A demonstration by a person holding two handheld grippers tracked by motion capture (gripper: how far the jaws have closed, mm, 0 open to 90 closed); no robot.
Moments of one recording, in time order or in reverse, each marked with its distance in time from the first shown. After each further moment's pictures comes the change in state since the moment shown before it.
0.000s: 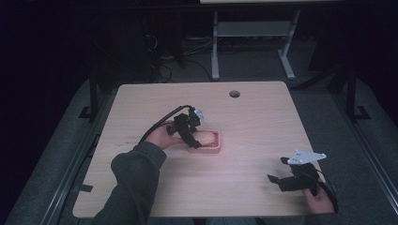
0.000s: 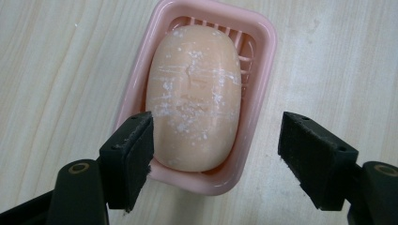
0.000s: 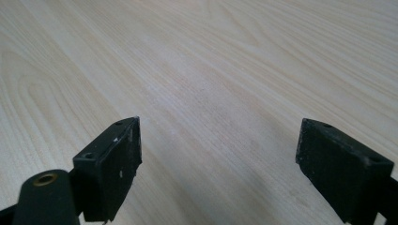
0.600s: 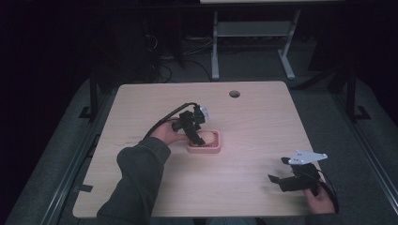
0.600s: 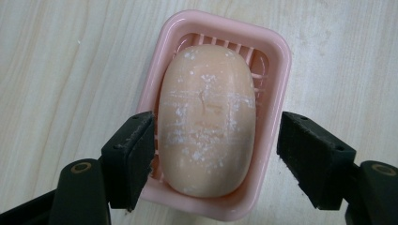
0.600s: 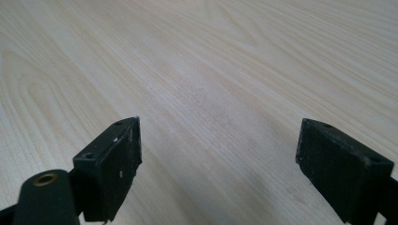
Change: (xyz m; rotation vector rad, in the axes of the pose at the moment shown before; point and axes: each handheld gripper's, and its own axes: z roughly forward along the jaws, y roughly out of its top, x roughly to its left) left arm 0.009 0.016 0.007 0.019 -0.005 0.019; right arm -0.001 -0.001 -0.002 -0.005 0.002 0.006
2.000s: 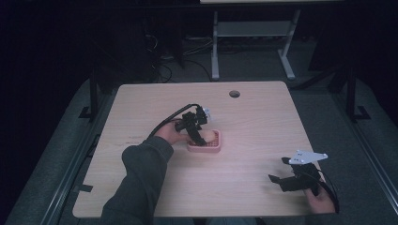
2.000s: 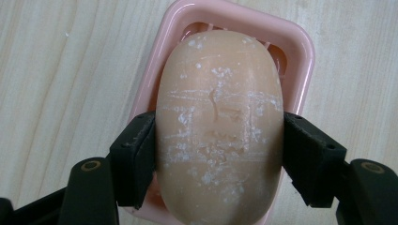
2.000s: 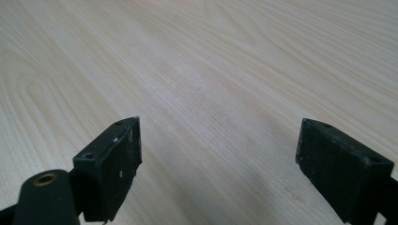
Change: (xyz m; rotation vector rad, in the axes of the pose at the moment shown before) left arm 0.011 0.003 0.022 0.034 -0.030 -0.015; right arm -0.001 -0.001 0.000 0.001 -0.001 0.003
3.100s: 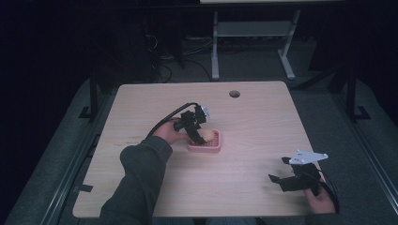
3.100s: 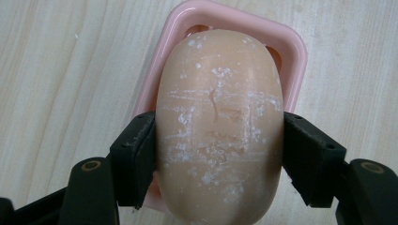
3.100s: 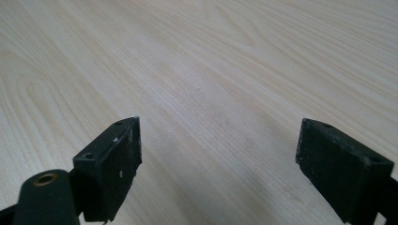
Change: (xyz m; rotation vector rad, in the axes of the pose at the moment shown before) left arm -0.001 -0.002 -0.008 -0.012 0.008 -0.002; right arm 0.000 0.000 -0.001 0.000 -0.004 -0.001
